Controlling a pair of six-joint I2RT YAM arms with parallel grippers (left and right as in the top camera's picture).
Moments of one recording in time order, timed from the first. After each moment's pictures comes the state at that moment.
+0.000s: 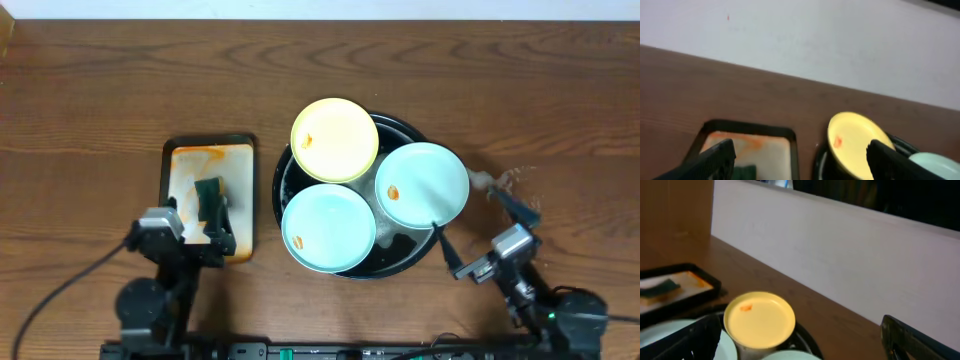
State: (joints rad) left arm 0.02 0.18 0.37 -0.33 0.13 -0.26; right arm 0.02 0.19 0.29 -0.03 -0.55 -0.16
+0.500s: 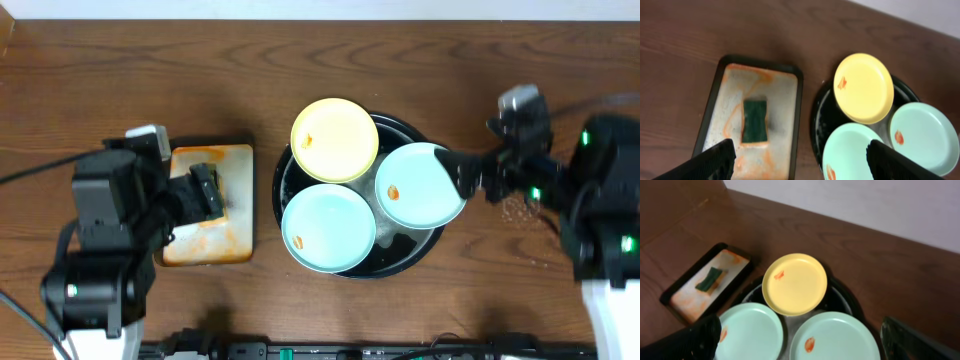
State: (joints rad) left arm 0.02 0.93 1.19 -1.03 0.13 -0.26; right arm 0.02 1.08 1.23 -0.75 -0.60 -0.12
